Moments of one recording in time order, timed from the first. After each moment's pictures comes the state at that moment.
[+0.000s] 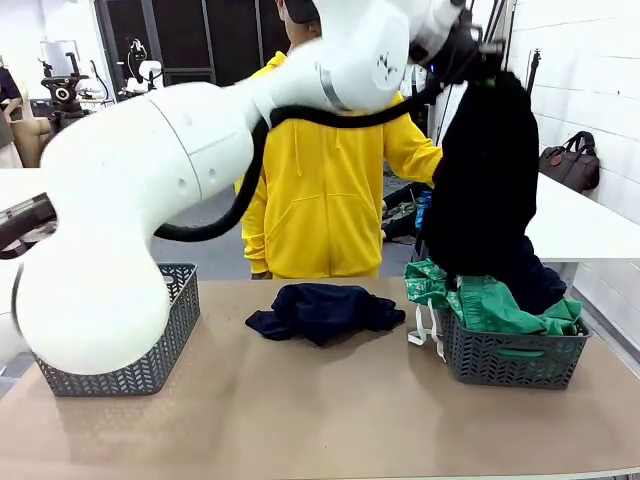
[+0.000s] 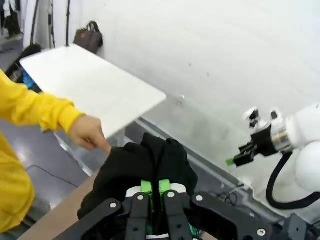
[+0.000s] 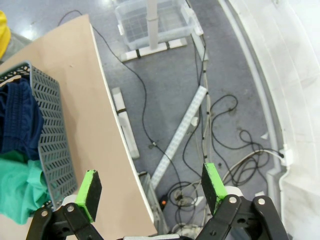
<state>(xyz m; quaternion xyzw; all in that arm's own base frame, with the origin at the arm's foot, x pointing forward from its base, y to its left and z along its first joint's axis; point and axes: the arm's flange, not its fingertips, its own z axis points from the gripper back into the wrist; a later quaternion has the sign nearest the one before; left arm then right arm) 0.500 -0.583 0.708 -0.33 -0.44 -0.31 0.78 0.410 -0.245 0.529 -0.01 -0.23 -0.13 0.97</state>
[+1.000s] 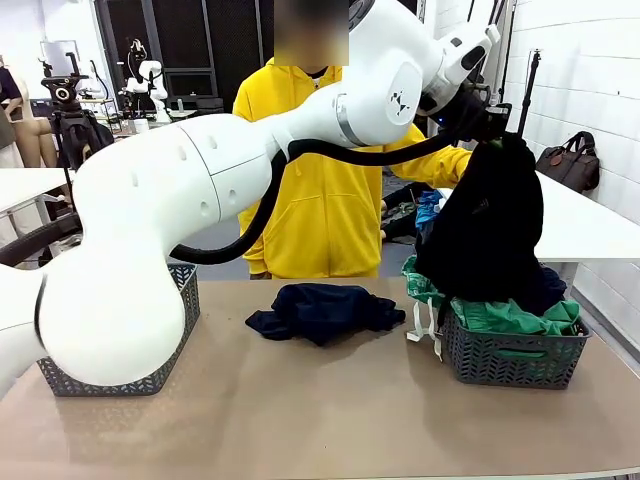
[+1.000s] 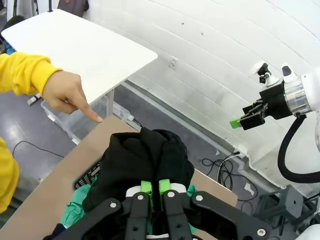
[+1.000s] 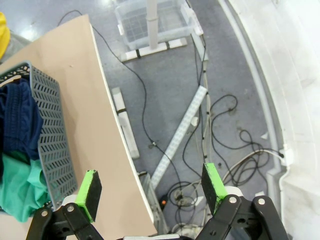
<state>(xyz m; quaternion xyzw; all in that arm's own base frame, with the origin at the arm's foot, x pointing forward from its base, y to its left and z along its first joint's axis) 0.506 -0.606 0.651 -0.31 -0.38 -0.35 0.80 0.410 -0.245 0.529 -0.01 -0.23 -0.13 0.97</state>
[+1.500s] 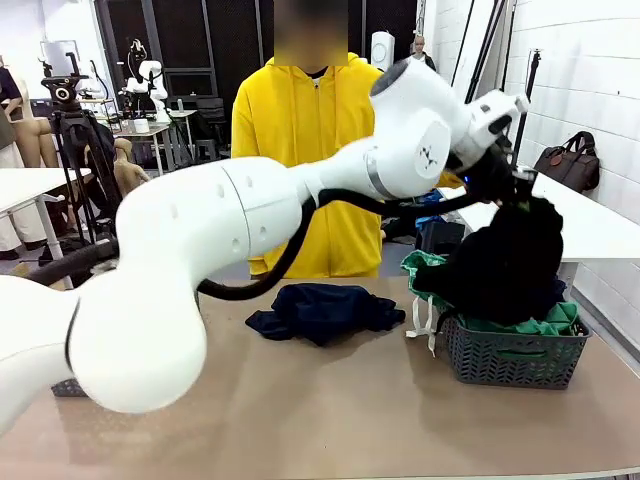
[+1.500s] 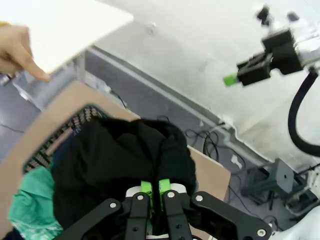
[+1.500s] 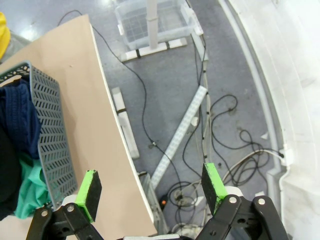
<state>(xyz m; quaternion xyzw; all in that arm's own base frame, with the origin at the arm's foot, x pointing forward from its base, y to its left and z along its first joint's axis) 0.491 -0.660 0.546 -0.32 -0.29 -0.39 0.81 0.410 -0.245 0.529 -0.01 -0.23 -0.13 0.97</state>
